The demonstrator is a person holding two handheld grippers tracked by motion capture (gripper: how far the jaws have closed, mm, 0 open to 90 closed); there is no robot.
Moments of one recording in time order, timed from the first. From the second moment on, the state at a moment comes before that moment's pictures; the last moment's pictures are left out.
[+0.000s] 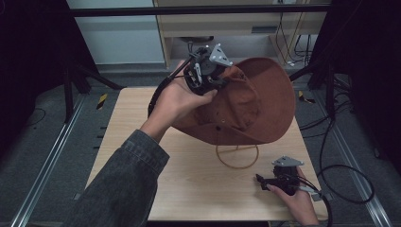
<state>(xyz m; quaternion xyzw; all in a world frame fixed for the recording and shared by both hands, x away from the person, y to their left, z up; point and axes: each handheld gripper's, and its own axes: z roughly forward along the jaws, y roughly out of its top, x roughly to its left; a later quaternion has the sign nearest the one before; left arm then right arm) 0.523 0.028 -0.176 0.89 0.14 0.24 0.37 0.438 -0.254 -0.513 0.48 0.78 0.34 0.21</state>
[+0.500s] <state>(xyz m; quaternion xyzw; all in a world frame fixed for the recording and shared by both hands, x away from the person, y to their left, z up) 0.523 0.006 -0.181 0.89 0.13 0.23 0.37 0.437 -0.253 -0.513 0.48 0.78 0.34 0.21</state>
